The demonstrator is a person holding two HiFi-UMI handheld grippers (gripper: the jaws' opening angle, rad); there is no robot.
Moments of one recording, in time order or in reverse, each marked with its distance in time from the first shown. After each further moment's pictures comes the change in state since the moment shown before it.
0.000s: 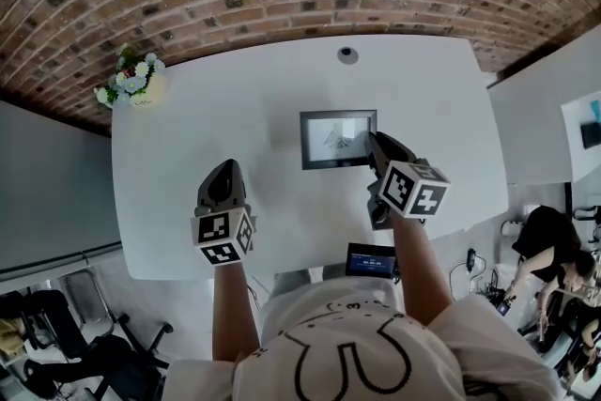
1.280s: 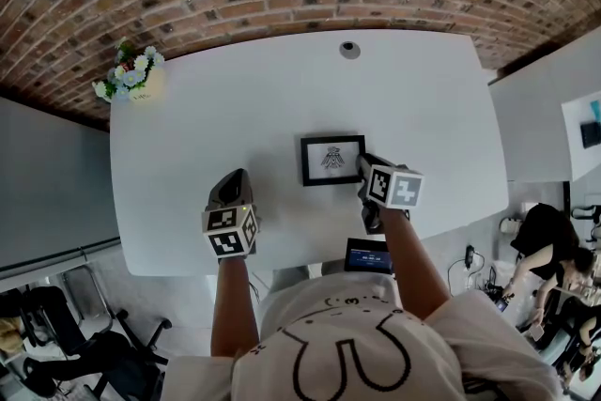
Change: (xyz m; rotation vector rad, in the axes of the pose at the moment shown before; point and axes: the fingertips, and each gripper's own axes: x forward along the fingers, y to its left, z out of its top) left arm 0.013 -0.001 -0.077 -0.059 0.195 -0.036; right arm 0.030 -0.033 -0.108 0.035 0.292 -0.083
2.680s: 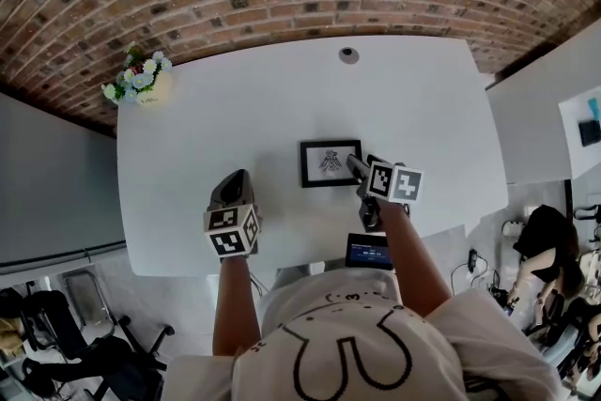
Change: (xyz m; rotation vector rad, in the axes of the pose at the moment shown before) left arm -0.013 0.001 0.010 0.005 -0.043 -0.002; right arm -0.001 0.015 0.000 0.072 -0.009 0.071
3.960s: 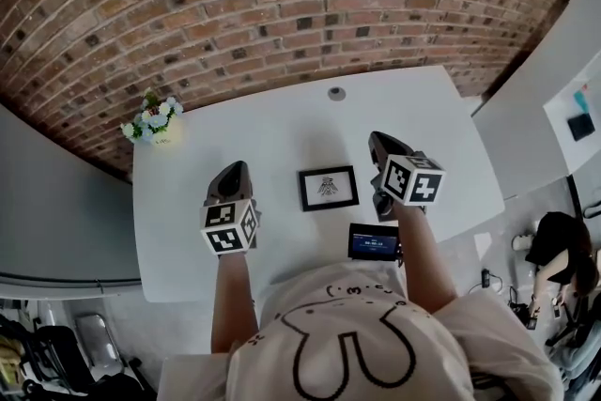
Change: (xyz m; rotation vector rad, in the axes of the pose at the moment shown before) left arm -0.022 -0.019 0.121 0.137 -0.261 -0.051; right arm -0.109 0.043 0.136 -0.210 -0.474 0.035
